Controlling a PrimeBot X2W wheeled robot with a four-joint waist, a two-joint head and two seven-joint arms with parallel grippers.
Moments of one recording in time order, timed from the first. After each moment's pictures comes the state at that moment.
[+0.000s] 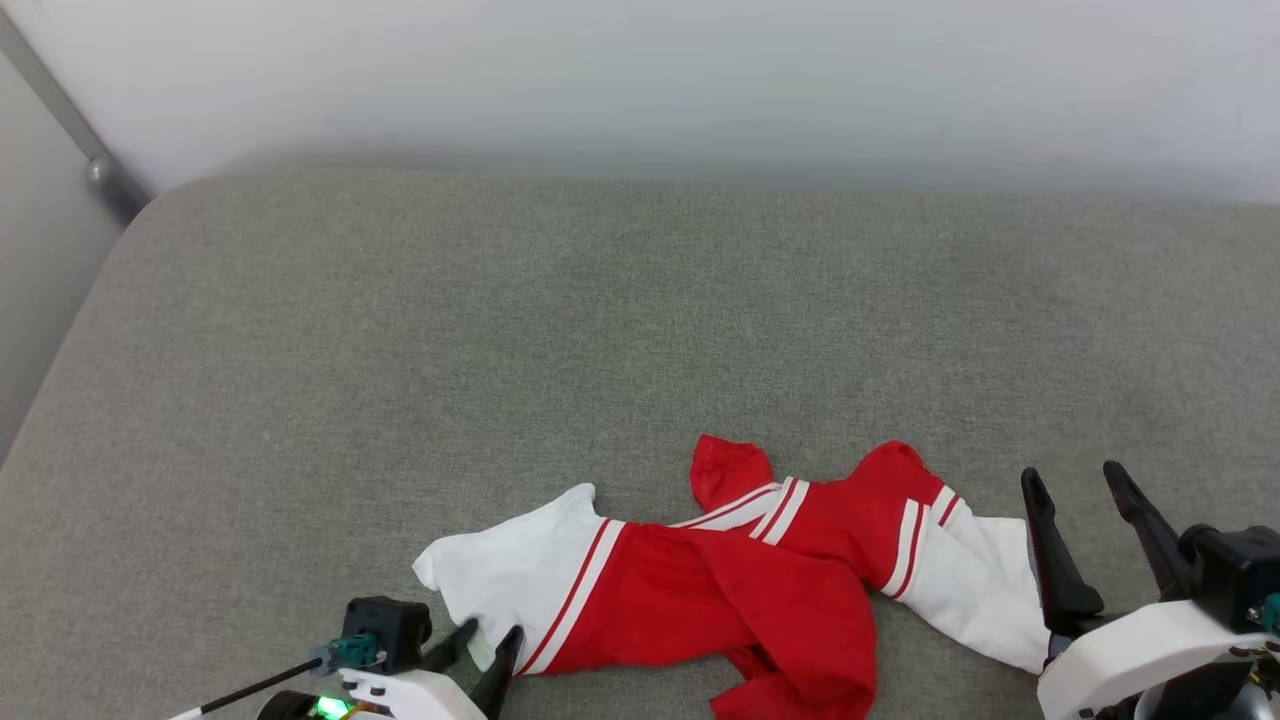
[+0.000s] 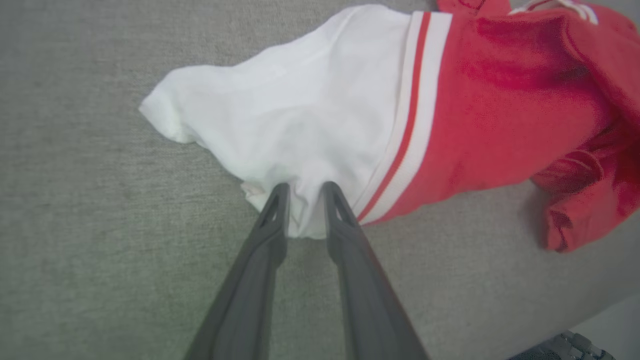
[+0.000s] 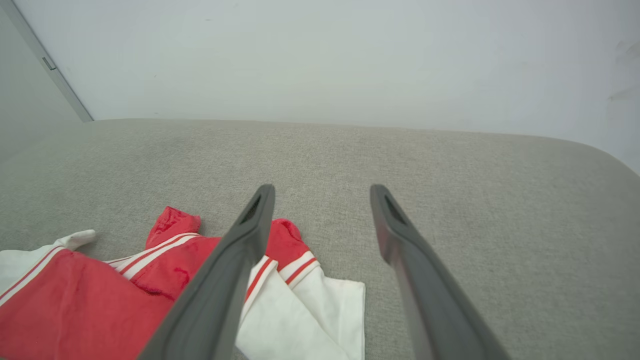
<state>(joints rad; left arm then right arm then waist) -0.10 0.51 -0.70 0.14 -0.78 0.17 0.10 0.07 -0.05 -0.07 -0.17 0.11 0.13 0.12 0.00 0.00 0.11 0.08</state>
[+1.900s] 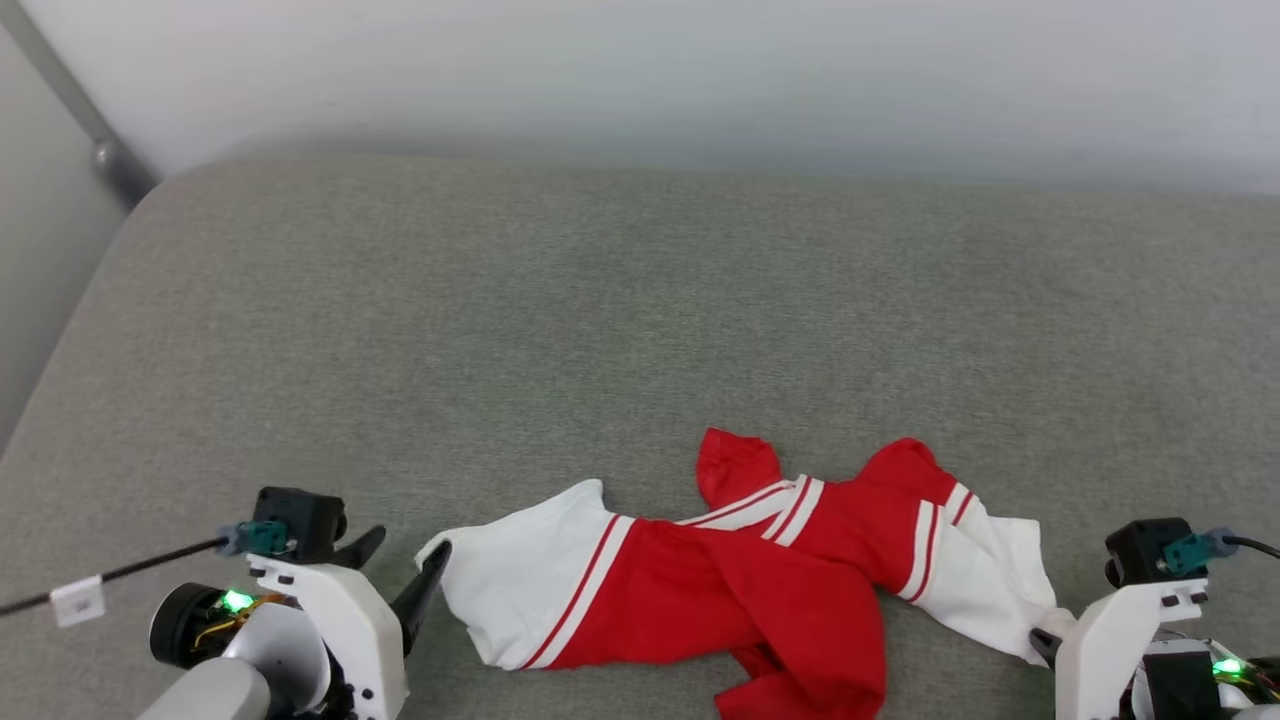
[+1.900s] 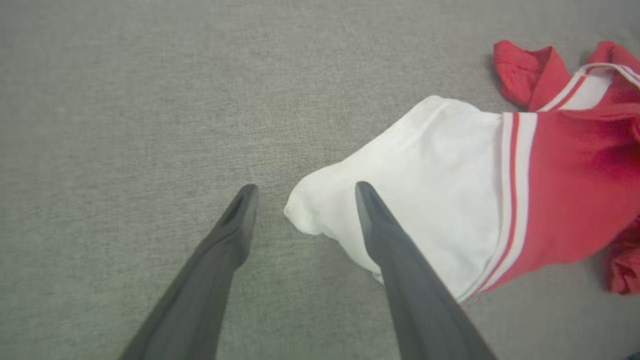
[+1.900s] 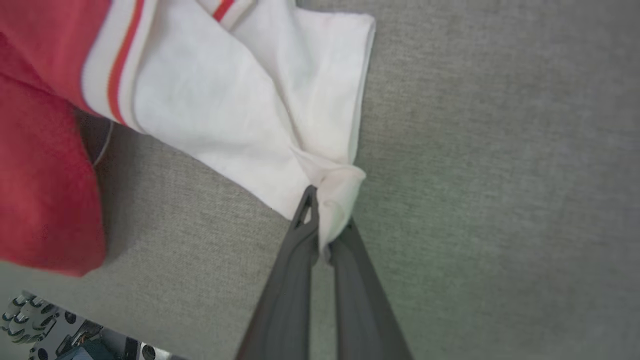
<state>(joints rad) -0.22 0.61 -0.59 0.14 -0.79 0.09 0.13 0.01 -0.20 -0.03 0.05 0.30 0.13 0.78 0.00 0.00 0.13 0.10</state>
